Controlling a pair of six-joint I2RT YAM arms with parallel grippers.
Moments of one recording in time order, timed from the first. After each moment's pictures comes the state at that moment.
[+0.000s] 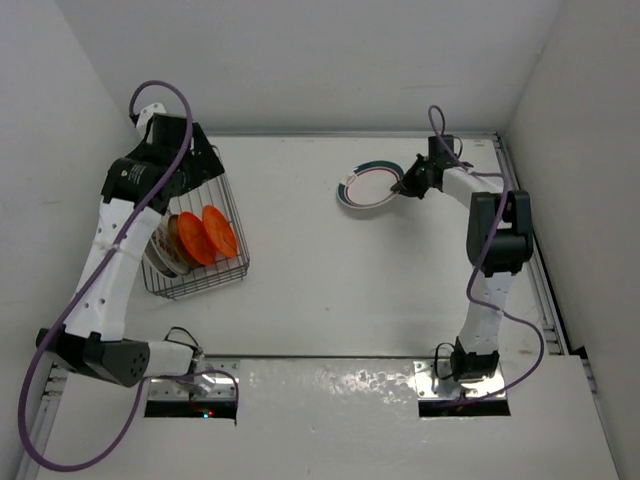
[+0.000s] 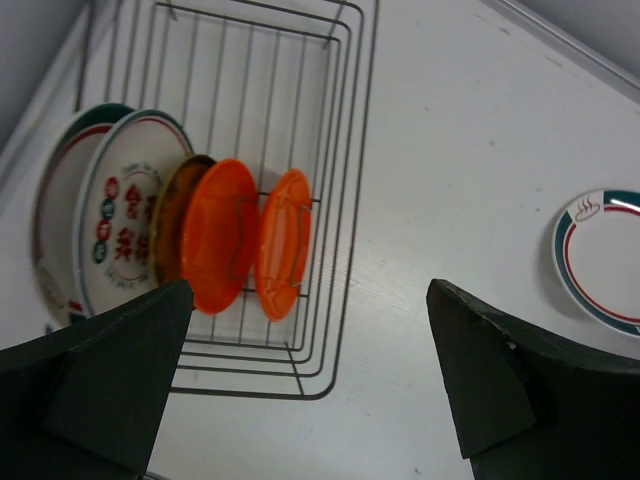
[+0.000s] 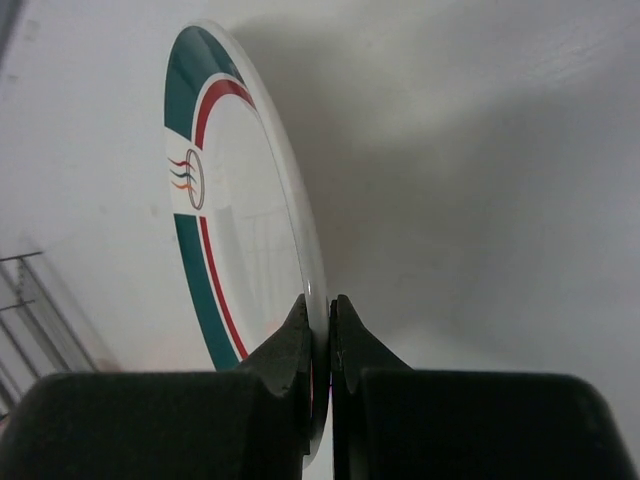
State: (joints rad) left arm -0.22 1.33 1.65 -1.05 -0.40 -0.59; right arm 0.04 2.07 1.44 -0.23 -0.27 0.76
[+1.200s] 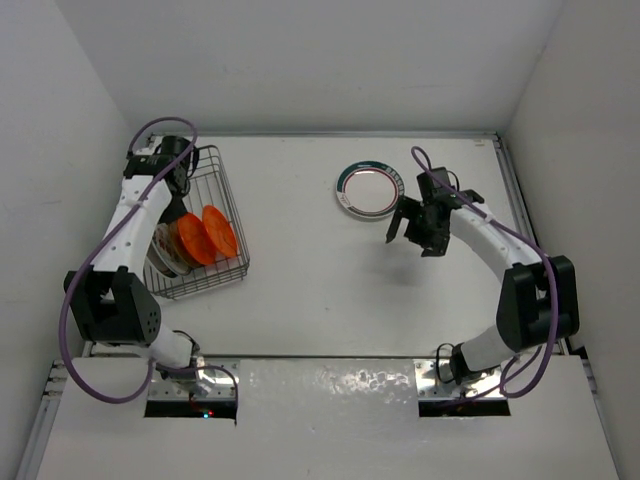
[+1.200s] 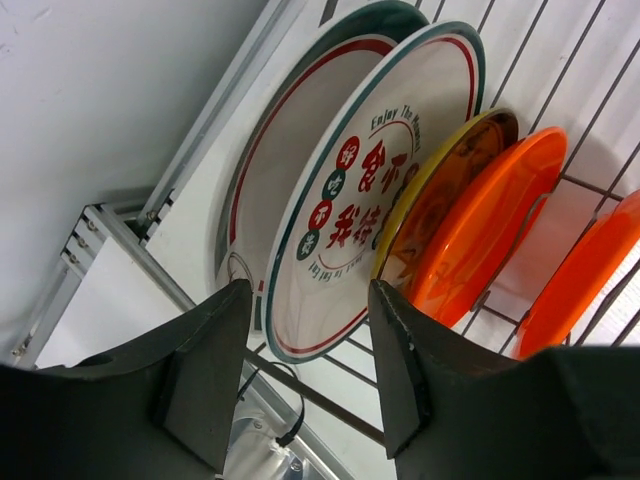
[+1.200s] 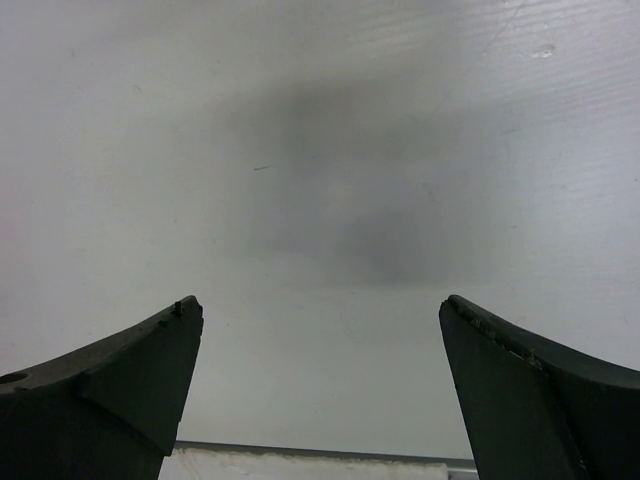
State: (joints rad) left arm 0.00 1.50 1.45 -1.20 -0.67 -0.54; right arm 0.22 1.53 1.06 -0.71 -0.03 0.58
